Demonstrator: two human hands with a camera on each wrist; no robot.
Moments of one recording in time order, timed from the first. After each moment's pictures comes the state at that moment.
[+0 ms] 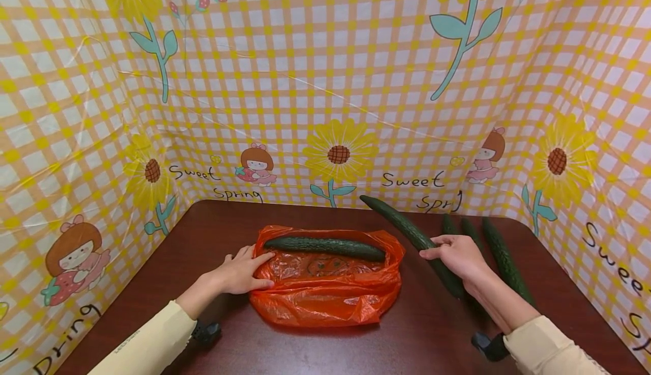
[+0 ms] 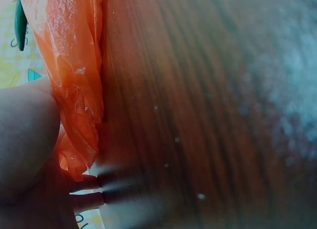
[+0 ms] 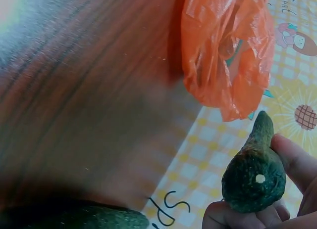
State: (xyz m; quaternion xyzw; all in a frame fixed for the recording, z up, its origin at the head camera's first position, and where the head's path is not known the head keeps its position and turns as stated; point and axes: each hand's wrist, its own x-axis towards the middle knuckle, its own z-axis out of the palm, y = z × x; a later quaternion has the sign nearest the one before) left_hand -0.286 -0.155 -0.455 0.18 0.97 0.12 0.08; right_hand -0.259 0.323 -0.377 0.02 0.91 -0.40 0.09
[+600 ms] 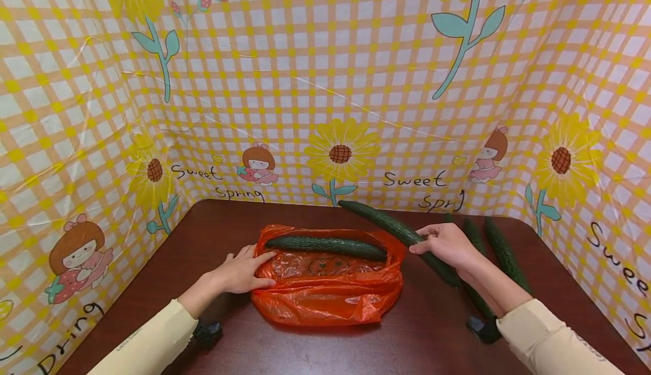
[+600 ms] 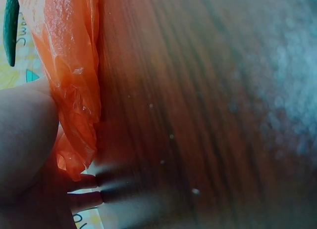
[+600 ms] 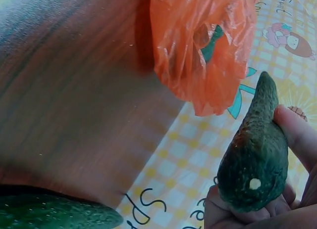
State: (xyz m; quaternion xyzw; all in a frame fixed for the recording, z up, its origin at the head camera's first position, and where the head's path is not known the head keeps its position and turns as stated) left_hand -0.287 -0.155 -0.455 0.18 0.97 0.11 0.08; right_hand -0.271 0.305 -0.359 -0.05 0.93 -0.36 0.10
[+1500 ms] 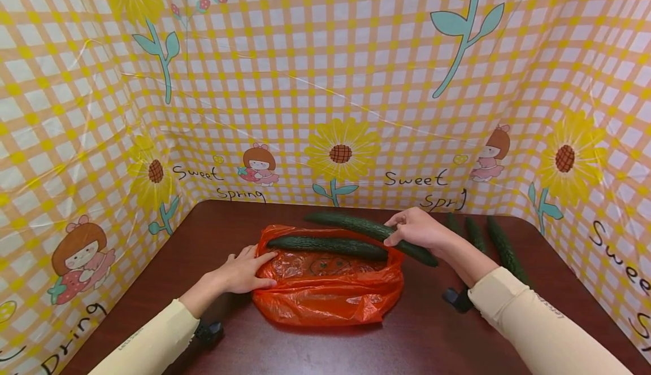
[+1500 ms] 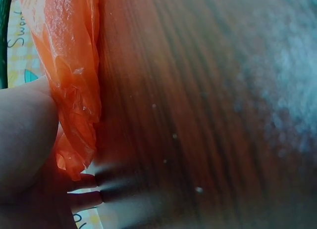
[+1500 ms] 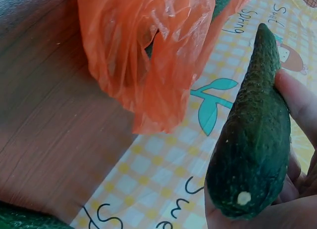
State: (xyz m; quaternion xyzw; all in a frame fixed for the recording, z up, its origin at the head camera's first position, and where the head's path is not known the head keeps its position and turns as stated) left_hand -0.288 -0.155 -0.455 0.18 0.97 0.11 0.09; right_hand -0.298 0.261 -0.339 -0.14 0.91 -0.36 0.15
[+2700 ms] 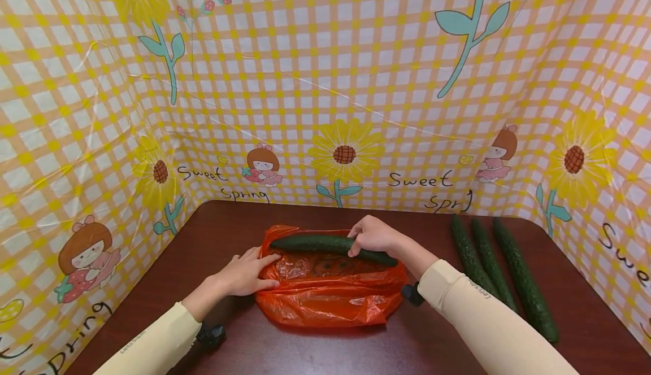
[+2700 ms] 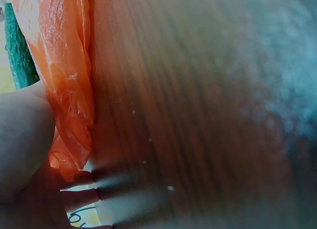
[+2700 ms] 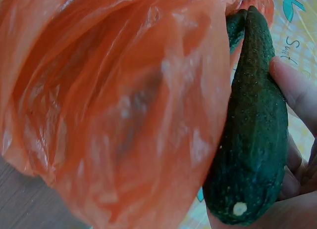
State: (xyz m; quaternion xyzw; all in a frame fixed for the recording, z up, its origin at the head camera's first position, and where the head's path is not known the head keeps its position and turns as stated) left_hand -0.285 -0.155 -0.459 0.19 0.98 0.10 0.05; right_hand -0.326 0.184 -0.373 -0.18 0.90 -0.35 0.19
